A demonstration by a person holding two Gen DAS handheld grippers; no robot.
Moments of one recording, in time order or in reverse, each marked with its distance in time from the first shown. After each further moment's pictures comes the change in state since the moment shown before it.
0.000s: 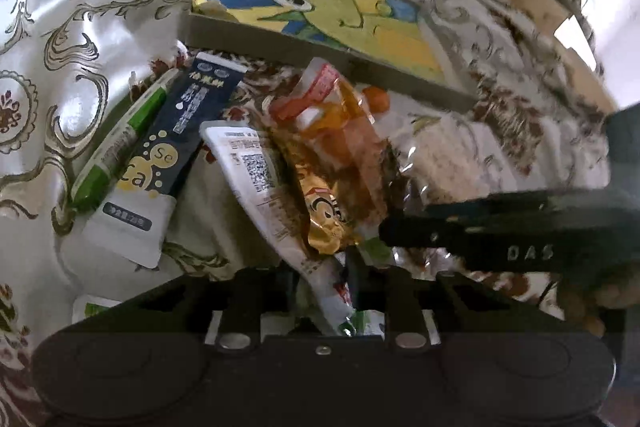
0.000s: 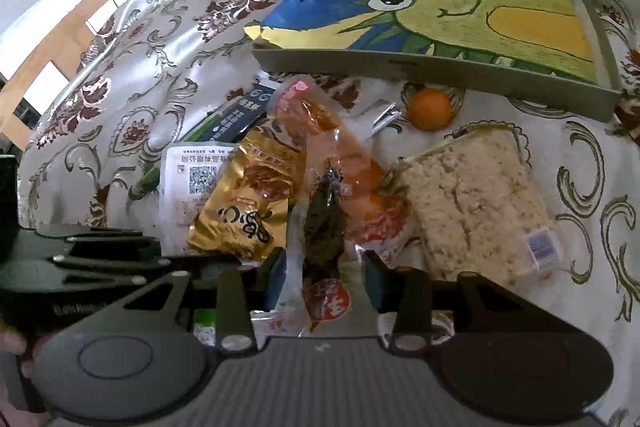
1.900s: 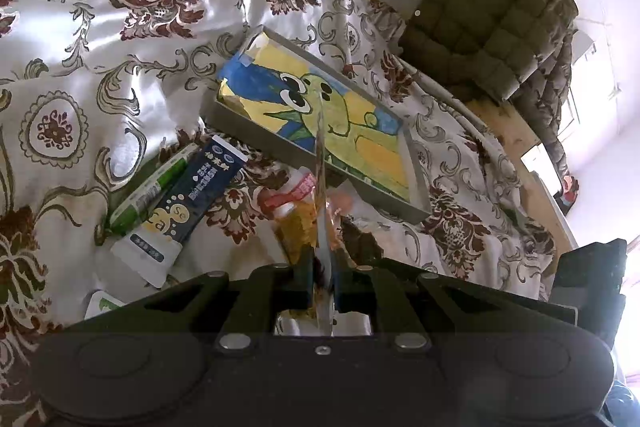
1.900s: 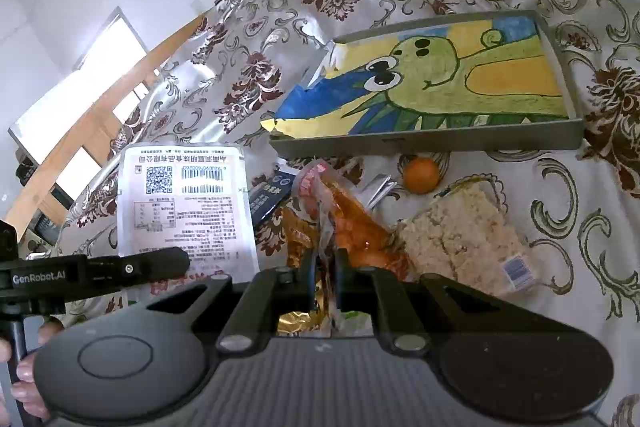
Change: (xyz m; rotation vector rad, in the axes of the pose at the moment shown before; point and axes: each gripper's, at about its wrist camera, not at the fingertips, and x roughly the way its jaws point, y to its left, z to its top) left arm -0.079 -0.004 -0.001 -0.222 -0.278 -0.104; right arm -0.054 -0.013 -0.009 0.106 -0.256 0.103
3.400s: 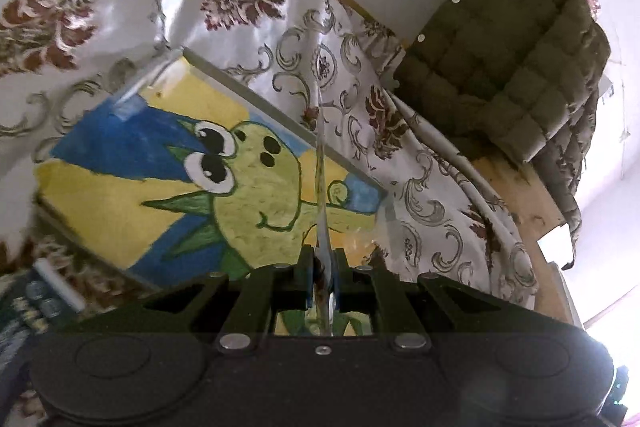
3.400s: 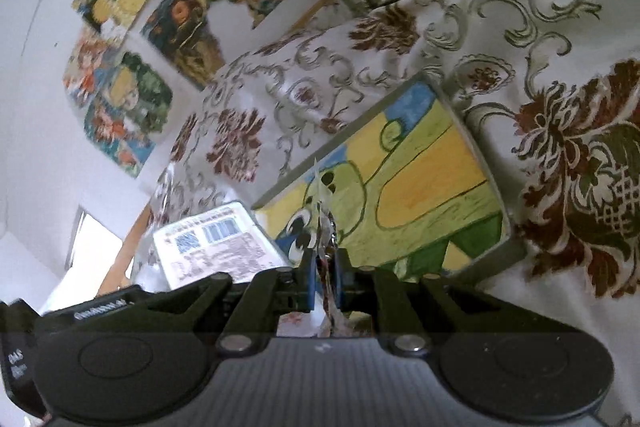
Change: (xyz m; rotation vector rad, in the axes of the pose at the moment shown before) left arm 0.183 -0.064 0.113 -0.076 -0.070 -0.026; right arm 0.025 -0.138 0.081 0.453 -0.370 0.043
